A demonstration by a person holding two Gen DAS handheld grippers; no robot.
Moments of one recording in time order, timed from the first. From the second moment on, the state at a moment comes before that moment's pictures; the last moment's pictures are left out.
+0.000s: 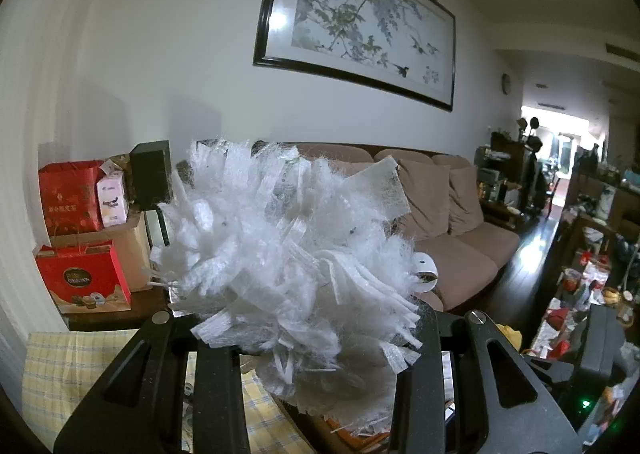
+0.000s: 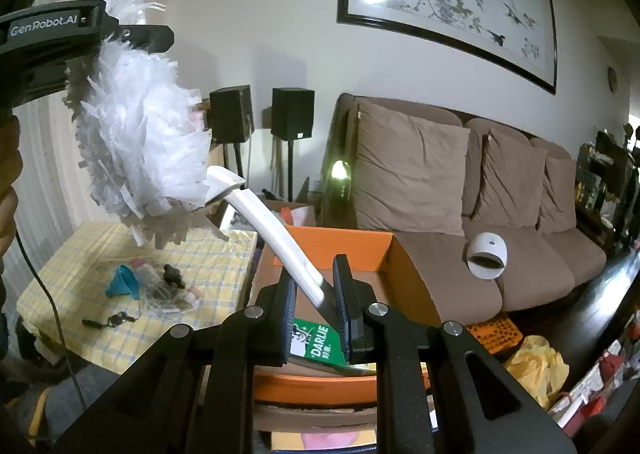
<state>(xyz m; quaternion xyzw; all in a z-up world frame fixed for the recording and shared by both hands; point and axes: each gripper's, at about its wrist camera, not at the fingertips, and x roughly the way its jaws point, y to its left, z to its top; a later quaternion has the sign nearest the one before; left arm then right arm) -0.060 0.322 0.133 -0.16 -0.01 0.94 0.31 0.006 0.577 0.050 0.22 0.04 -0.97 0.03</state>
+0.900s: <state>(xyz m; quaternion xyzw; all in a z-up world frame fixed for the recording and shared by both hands) -0.064 0.334 0.132 -0.16 0.00 0.94 0.31 0.007 0.588 0.049 0.23 0.03 -0.97 0.03</state>
